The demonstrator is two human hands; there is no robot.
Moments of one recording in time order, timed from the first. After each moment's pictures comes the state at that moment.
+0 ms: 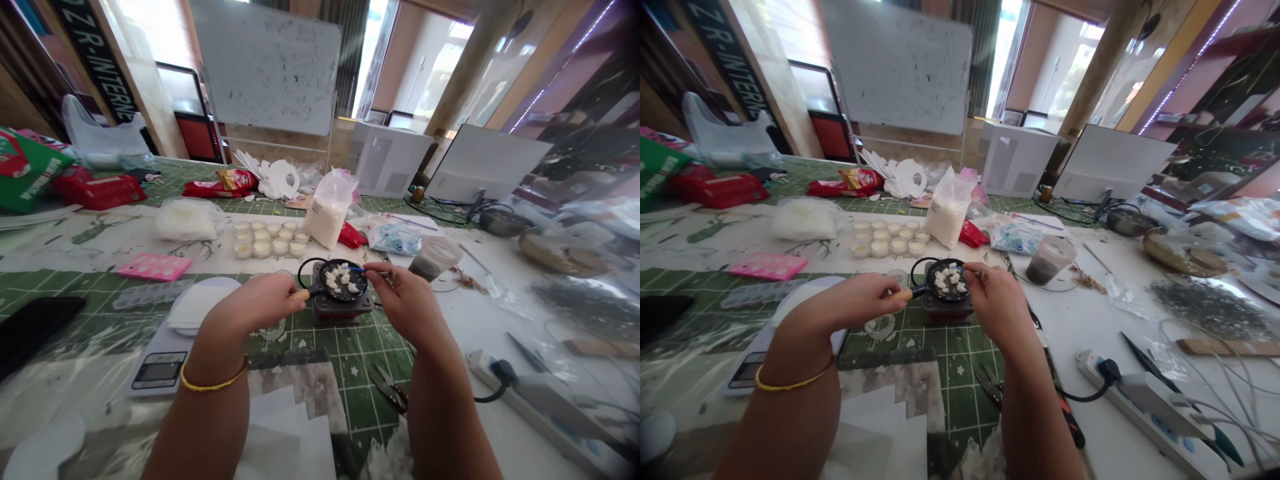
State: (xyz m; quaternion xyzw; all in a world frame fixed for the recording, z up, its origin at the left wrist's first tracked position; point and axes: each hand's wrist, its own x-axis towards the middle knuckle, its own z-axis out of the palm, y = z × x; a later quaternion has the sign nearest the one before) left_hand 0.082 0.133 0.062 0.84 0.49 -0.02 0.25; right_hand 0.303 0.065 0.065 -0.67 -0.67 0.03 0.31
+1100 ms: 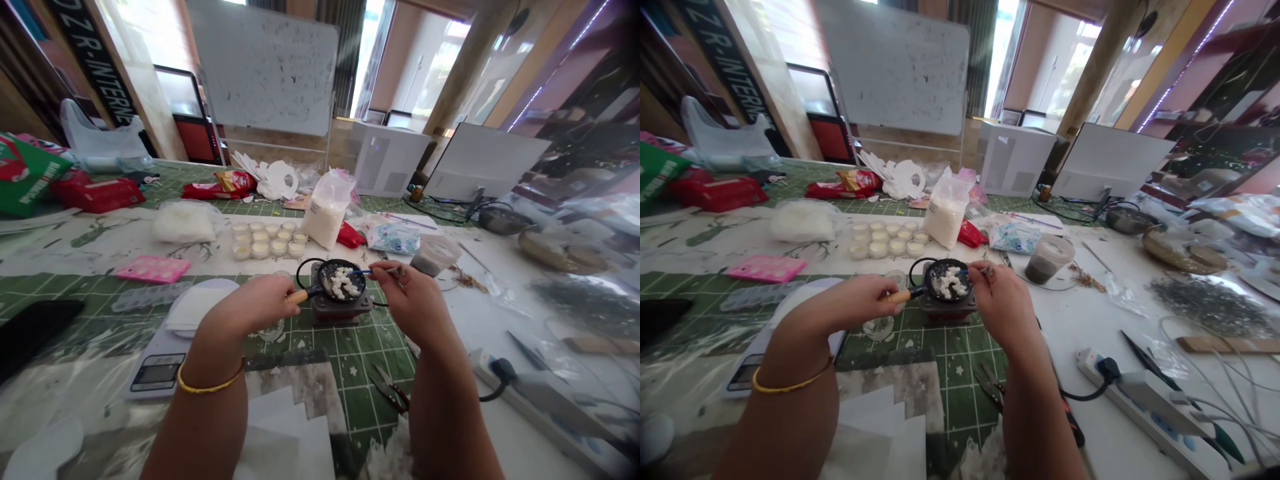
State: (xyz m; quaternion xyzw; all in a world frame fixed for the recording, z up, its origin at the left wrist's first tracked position) left_hand 0.082 0.137 0.058 0.85 0.48 -0.04 0.23; right_hand 0.308 0.064 0.066 -0.69 -0.65 0.02 0.32
